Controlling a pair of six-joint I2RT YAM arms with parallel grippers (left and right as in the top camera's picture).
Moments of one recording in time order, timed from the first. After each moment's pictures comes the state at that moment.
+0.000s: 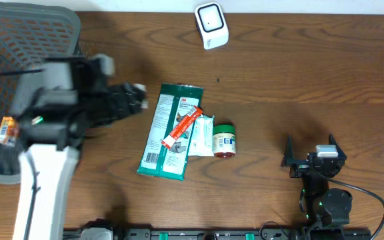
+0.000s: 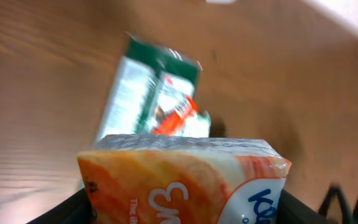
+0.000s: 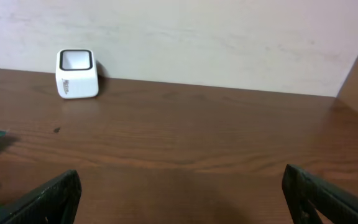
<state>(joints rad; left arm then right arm) -0.08 1.26 1.34 -1.05 0.41 -0.38 0.04 0.01 0.01 -0.06 0.06 -0.08</state>
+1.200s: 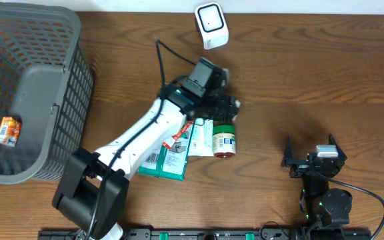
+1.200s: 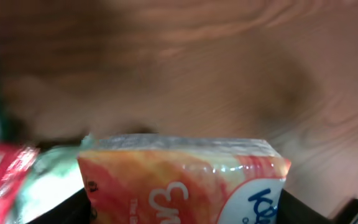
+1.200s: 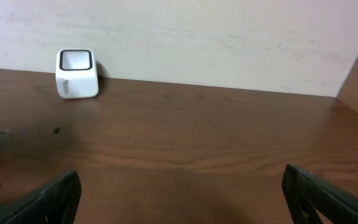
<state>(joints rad) -0.63 1.79 1.34 -0.53 0.33 -0.45 0.04 0.01 0.01 -0.06 0.06 -0.08</state>
